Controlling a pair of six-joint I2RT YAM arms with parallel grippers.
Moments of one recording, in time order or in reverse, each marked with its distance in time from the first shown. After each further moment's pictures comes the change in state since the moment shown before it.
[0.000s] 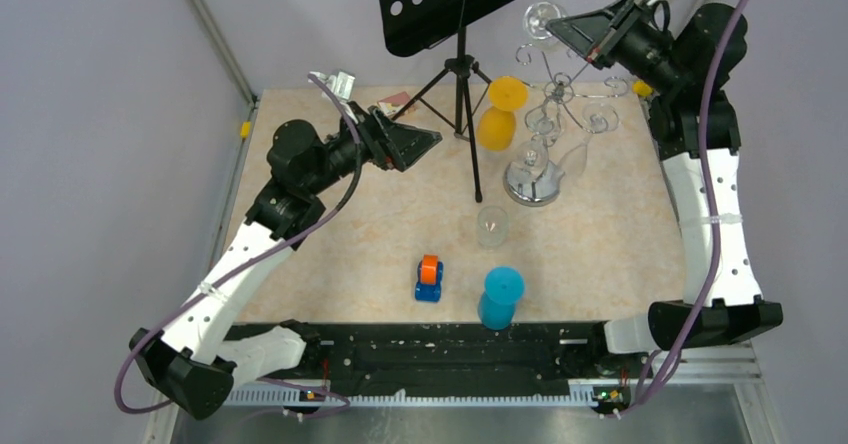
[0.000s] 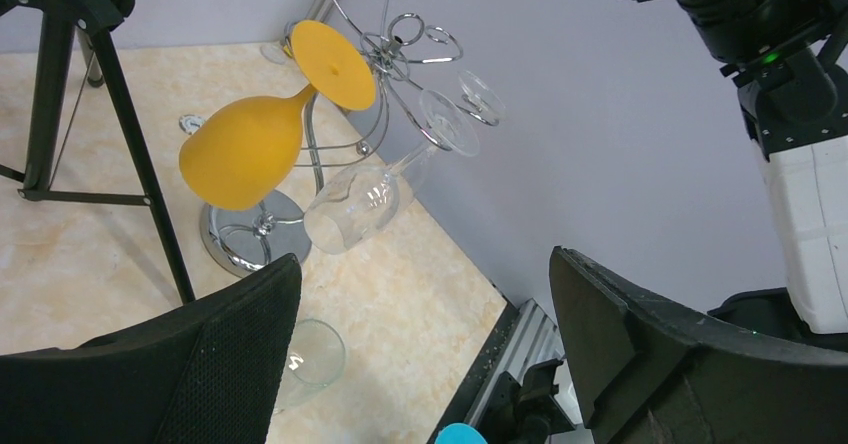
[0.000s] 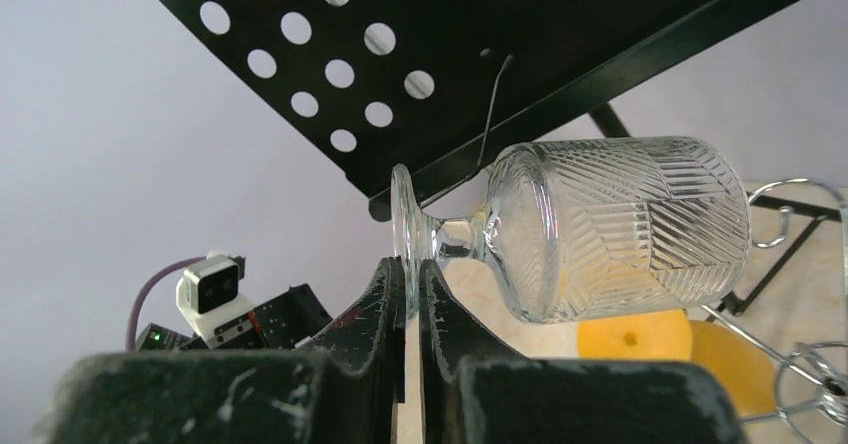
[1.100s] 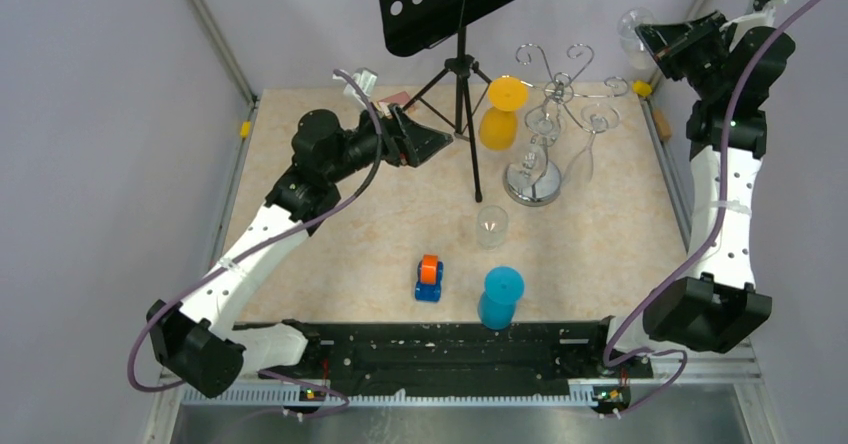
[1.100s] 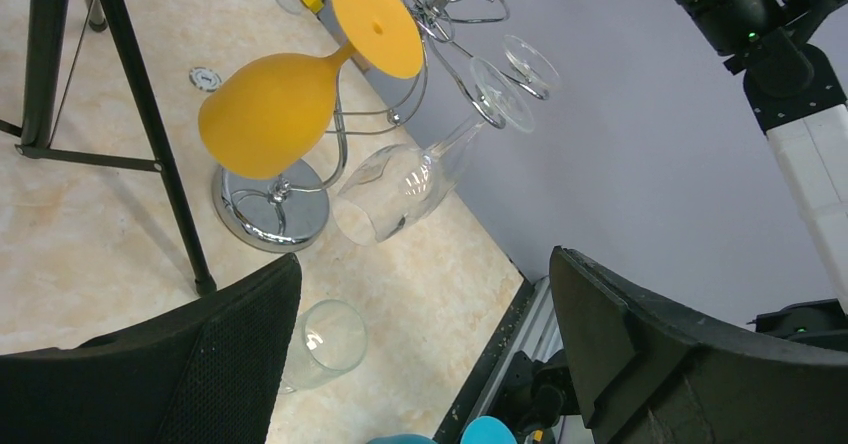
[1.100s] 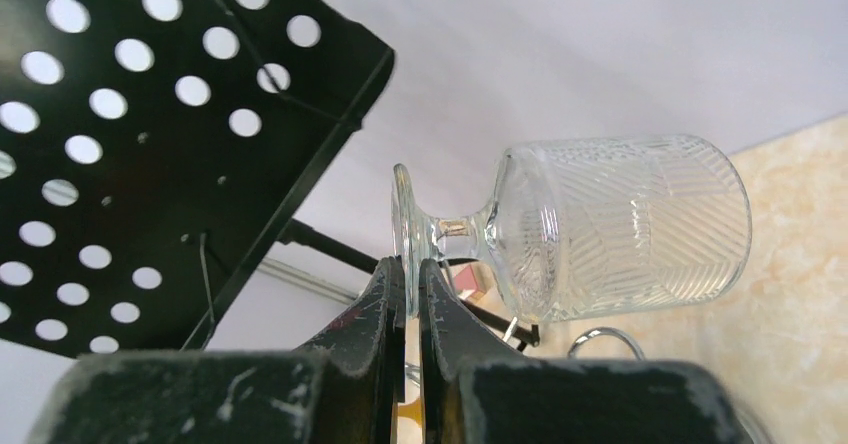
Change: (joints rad) left arm 0.000 0.108 0.006 -0.003 0.021 0.012; right arm -0.381 -0.005 -0.190 0.095 0.130 0.037
